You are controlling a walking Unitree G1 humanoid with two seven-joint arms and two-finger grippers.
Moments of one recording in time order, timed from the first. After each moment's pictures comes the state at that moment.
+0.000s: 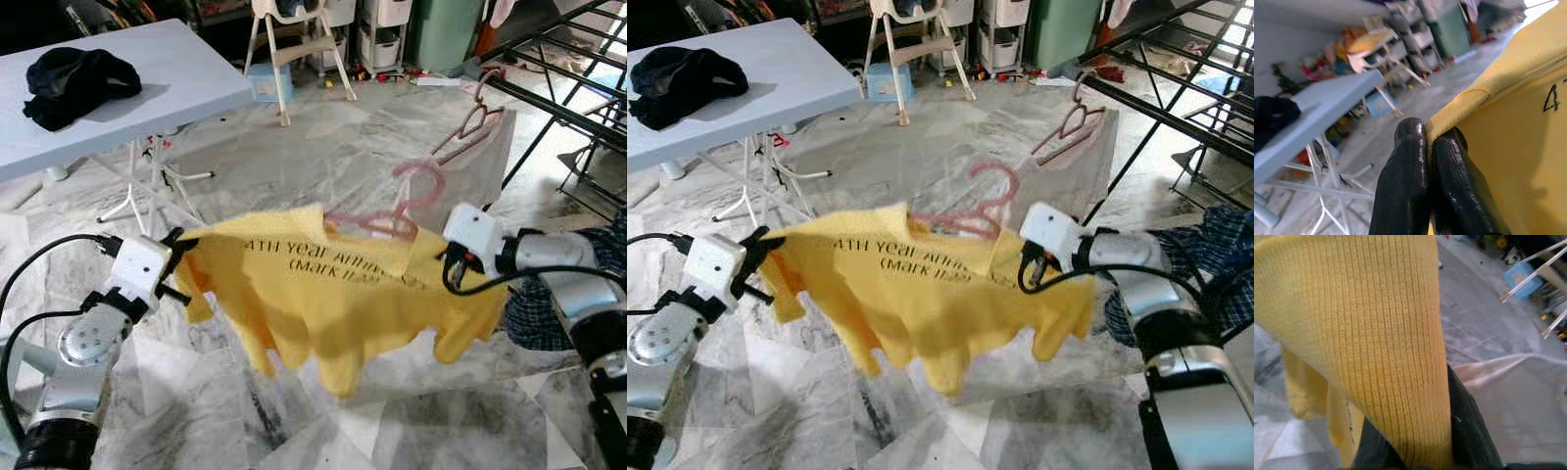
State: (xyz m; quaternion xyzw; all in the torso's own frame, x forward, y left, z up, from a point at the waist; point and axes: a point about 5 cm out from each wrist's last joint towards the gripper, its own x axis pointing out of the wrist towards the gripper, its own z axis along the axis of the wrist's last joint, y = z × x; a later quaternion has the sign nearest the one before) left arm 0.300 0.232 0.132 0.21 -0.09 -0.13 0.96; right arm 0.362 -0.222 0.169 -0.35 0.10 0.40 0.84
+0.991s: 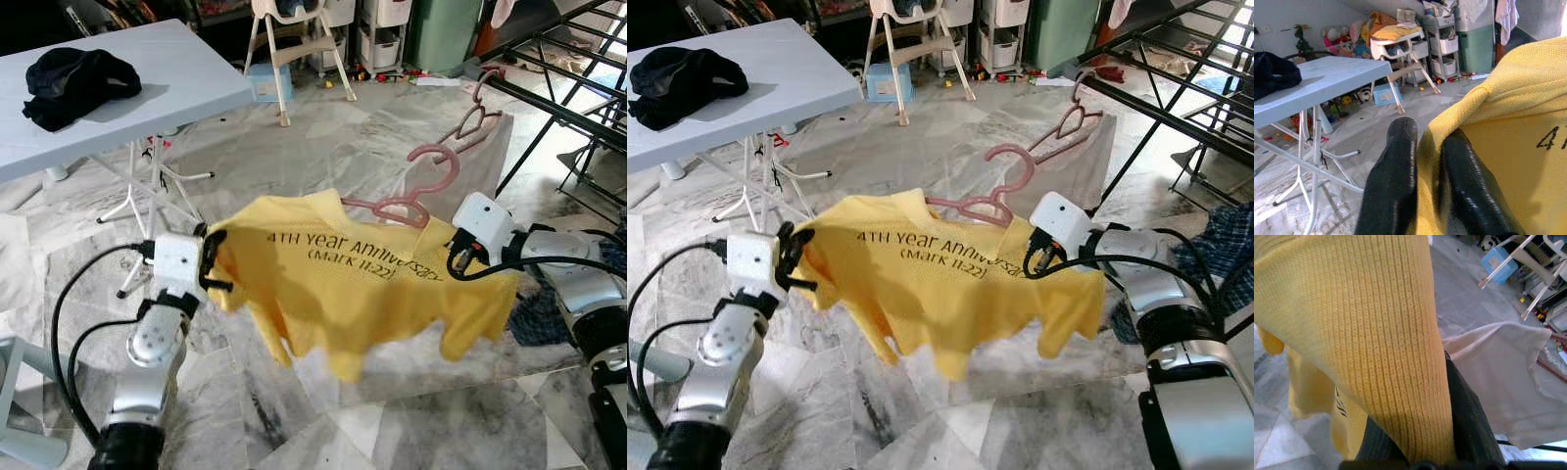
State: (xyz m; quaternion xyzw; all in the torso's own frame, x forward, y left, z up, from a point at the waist) left arm 0.311 0.180 0.124 0.07 -0.08 -0.07 0.99; right arm 0.367 -0.230 0.170 -0.34 0.10 0.35 0.87
